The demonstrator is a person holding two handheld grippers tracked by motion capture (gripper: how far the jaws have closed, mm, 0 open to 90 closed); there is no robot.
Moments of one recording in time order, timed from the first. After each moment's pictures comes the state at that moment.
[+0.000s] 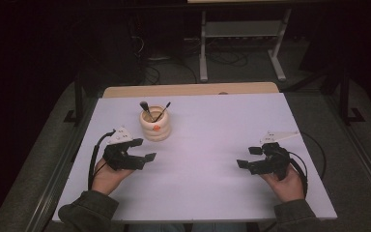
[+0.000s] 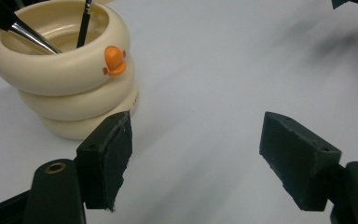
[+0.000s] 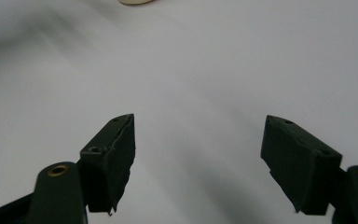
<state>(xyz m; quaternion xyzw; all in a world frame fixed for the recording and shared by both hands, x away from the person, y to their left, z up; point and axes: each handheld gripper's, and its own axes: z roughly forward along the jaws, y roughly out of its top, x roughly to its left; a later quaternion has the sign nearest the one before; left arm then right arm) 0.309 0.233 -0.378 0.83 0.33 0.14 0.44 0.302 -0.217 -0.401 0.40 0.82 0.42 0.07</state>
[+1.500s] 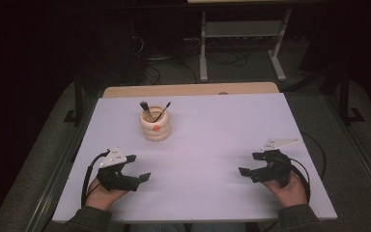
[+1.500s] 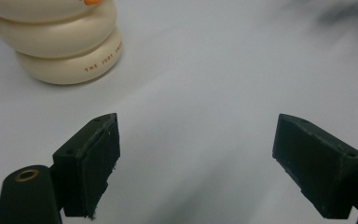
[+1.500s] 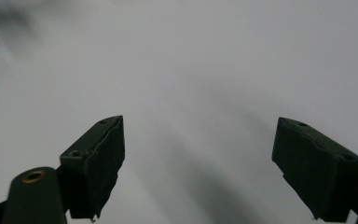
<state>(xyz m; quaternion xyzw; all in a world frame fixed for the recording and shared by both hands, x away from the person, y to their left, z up) 0.272 0.253 -0.409 0.83 0.32 0.14 0.43 0.290 -0.221 -0.414 0.40 0.82 0.40 0.07</state>
